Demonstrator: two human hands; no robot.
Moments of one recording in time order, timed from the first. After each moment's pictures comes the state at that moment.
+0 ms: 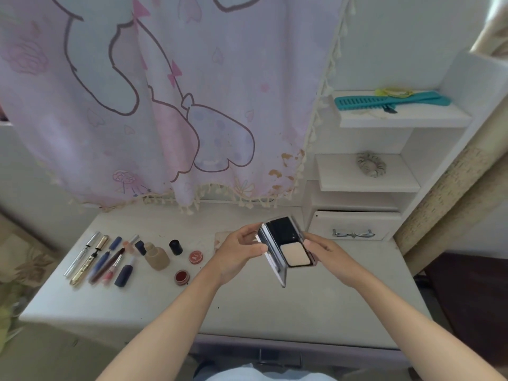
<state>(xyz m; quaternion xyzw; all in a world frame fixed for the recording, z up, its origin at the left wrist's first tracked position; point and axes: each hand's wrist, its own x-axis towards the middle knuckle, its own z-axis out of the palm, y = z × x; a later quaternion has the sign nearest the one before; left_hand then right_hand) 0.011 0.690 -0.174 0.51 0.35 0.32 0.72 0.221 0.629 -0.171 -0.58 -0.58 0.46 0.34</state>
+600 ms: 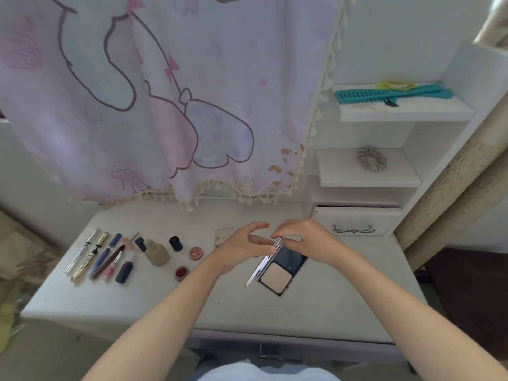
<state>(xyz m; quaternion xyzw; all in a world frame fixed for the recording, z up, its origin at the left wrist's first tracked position) 0.019 0.688 -0.150 0.61 0.44 0.16 0.64 0.195 0.653 -0.138 -0.53 -0.78 0.25 0.23</state>
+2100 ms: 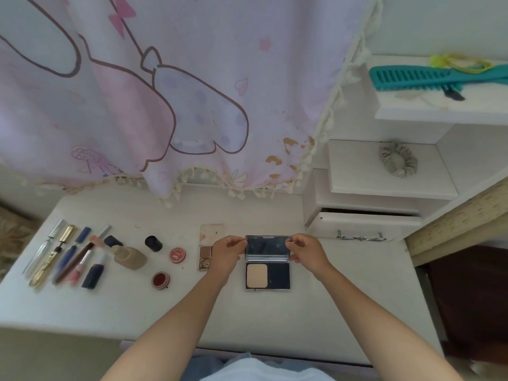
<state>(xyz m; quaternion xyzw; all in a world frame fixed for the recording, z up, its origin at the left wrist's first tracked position) 0.044 0.748 -0.261 0.41 0.66 0.28 0.56 0.230 0.719 -0.274 -0.73 -0.40 0.47 0.29</state>
